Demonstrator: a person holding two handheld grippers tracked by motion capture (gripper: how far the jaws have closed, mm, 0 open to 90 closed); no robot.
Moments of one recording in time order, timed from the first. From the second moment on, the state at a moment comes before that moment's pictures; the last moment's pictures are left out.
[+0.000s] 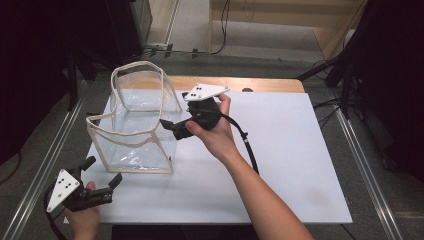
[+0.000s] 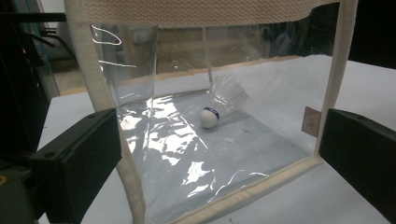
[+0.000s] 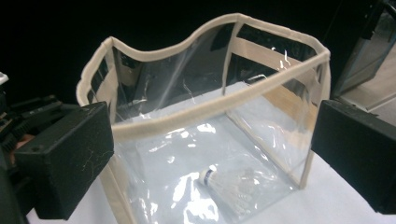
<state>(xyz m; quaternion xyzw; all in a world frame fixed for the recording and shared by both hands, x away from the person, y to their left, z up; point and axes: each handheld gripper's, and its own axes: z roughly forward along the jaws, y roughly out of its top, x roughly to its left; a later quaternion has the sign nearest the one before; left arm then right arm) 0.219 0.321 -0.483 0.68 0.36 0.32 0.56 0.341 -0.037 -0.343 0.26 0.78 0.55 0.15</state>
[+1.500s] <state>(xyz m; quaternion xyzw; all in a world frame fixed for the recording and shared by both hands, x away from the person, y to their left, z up) 0.219 0.320 -0.483 0.68 0.36 0.32 0.56 0.311 -0.125 -0.408 0.32 0.75 0.56 0.17</state>
